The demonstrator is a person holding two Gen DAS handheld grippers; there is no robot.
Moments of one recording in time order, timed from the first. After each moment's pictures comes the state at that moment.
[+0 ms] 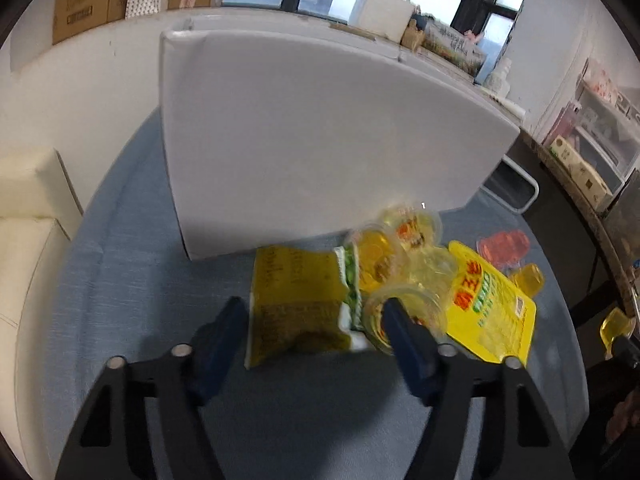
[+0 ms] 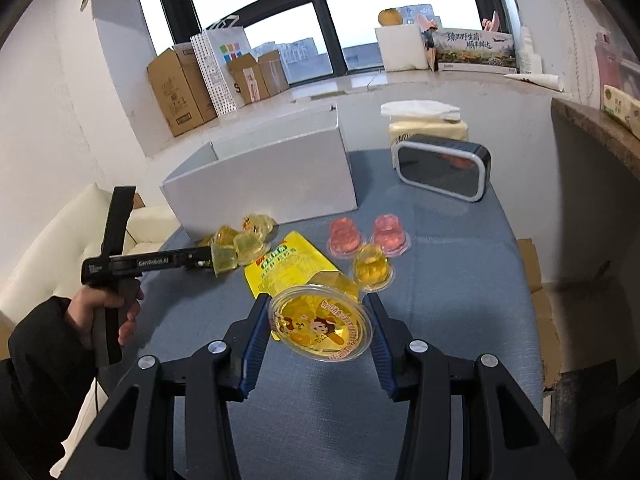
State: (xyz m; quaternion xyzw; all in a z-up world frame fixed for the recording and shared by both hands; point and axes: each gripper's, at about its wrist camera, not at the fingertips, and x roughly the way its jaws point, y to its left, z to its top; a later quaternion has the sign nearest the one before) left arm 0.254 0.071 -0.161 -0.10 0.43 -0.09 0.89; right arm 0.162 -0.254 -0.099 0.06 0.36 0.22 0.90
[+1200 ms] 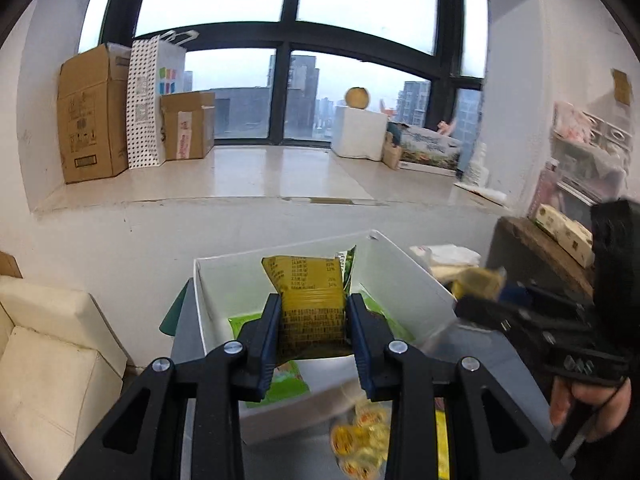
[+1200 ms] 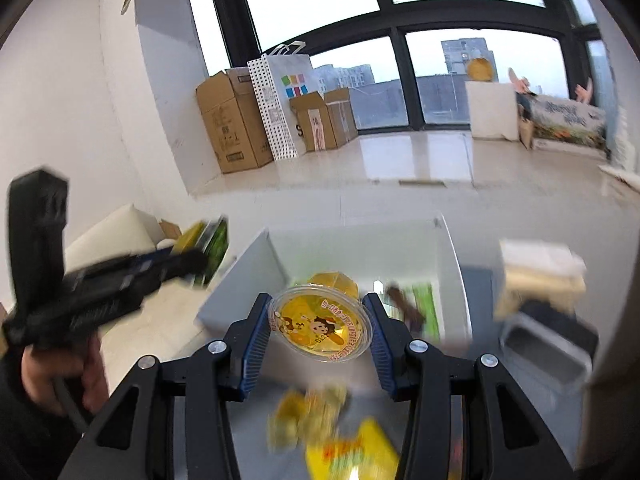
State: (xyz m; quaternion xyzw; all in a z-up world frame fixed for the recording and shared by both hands) left arm 0.281 0.080 0.015 -0.04 0.27 -0.07 0.96; right arm 0.315 -0.135 -0.003 0.03 0.28 0.31 0.91
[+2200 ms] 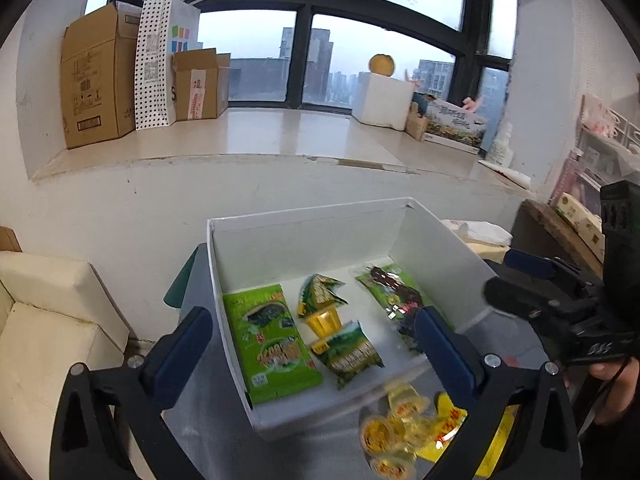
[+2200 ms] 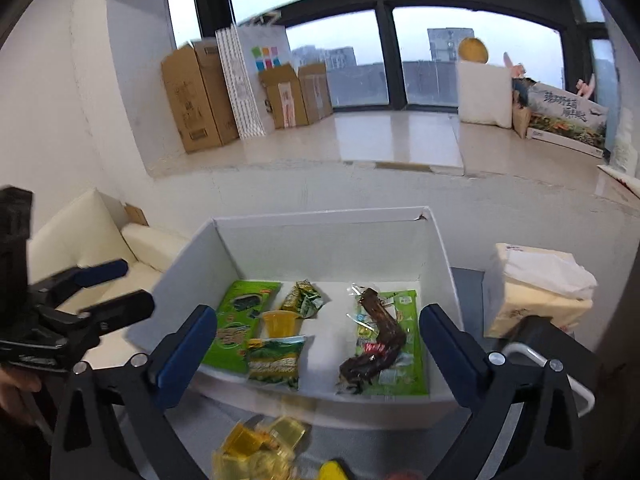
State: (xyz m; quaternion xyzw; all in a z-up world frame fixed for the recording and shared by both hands) left arm 0.298 0.093 -0.022 -0.05 0.33 -0.06 0.94; right arm 0.359 -0.126 -0.031 0.01 0.32 0.27 0.91
